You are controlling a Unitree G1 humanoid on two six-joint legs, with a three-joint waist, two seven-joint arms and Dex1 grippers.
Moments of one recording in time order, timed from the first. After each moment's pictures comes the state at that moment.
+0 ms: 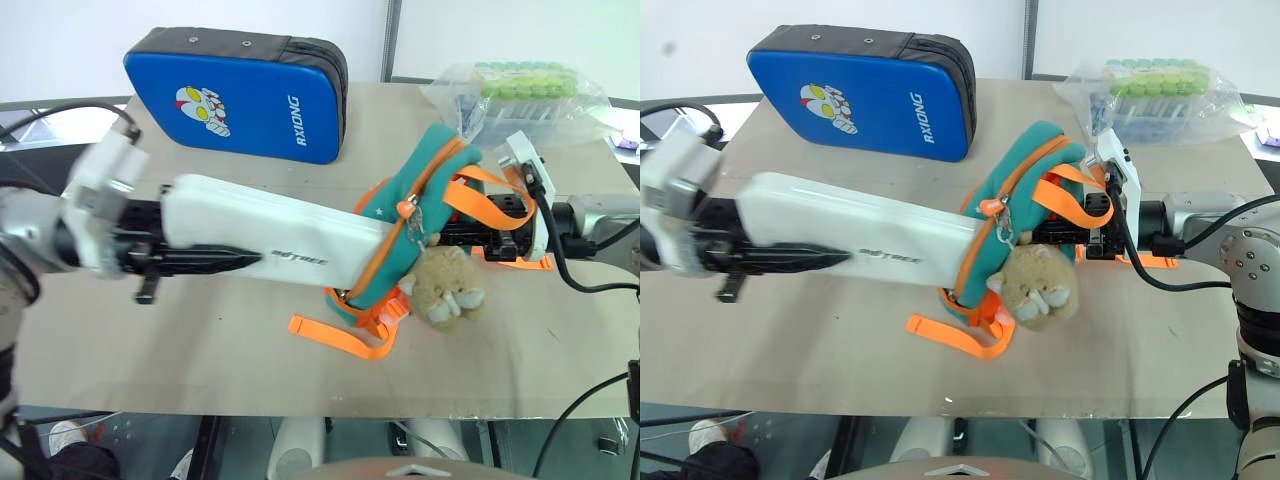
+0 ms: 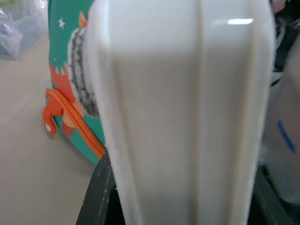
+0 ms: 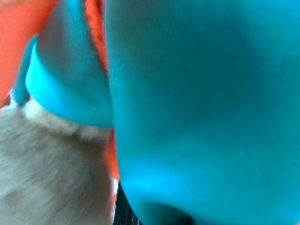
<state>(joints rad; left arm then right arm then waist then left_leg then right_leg) -0.33 1.06 0.35 -0.37 -0.93 0.74 -1.33 -0.66 -0.78 -0.09 -0.37 1.03 1.19 0.84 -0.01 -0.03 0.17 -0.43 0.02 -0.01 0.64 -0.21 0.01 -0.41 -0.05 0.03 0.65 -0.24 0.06</state>
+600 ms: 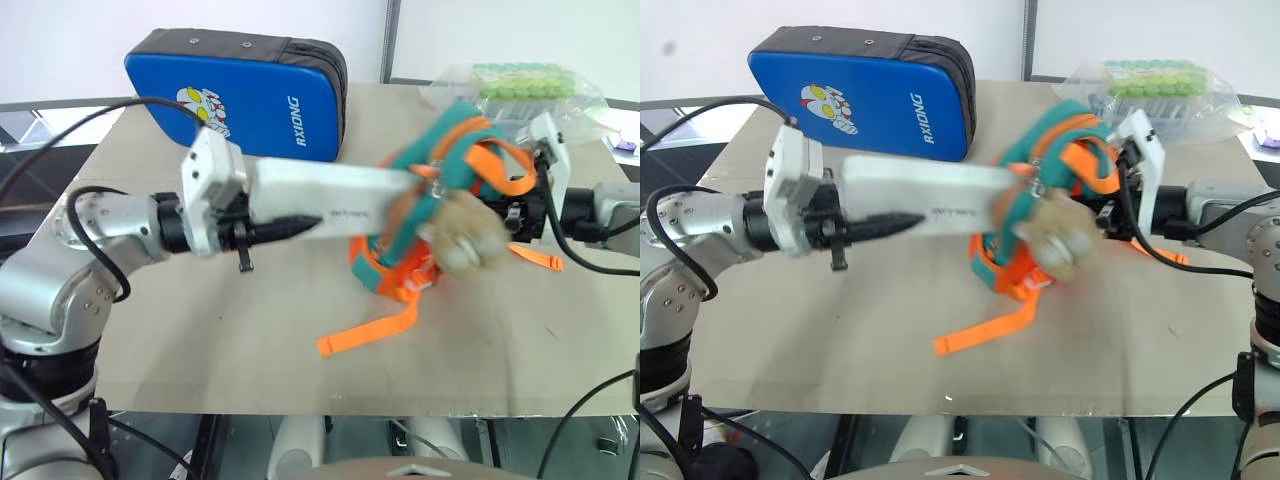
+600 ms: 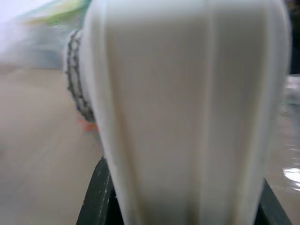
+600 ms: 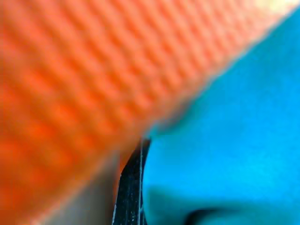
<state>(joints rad) -0.48 0.91 0.18 -0.42 -0.71 0.76 -0.91 -0.71 -0.76 -0.13 -0.42 1.10 1.28 0.69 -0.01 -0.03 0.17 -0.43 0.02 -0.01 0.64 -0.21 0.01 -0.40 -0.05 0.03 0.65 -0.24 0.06</state>
